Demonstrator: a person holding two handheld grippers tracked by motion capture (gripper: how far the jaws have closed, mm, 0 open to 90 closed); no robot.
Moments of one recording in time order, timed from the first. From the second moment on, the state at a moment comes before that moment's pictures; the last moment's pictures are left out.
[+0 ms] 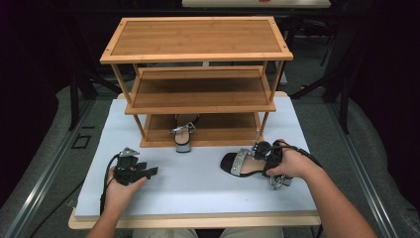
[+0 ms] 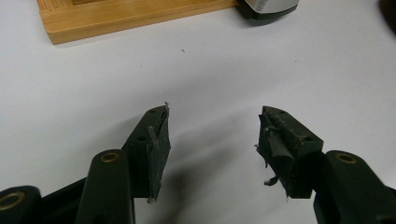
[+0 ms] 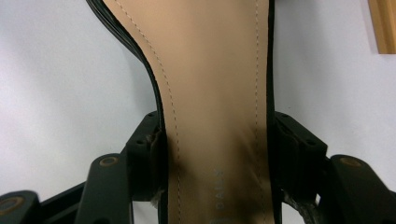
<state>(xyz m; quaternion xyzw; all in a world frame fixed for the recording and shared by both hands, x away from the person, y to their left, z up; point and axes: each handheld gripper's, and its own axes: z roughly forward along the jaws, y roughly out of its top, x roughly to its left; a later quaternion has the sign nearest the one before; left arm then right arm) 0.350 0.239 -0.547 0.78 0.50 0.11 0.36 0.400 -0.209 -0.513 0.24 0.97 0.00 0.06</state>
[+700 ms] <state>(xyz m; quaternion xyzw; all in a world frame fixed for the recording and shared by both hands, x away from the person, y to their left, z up) 0.350 0.239 -0.547 0.77 0.51 0.11 0.36 0.391 -0.206 -0.496 0.32 0.94 0.08 0.04</state>
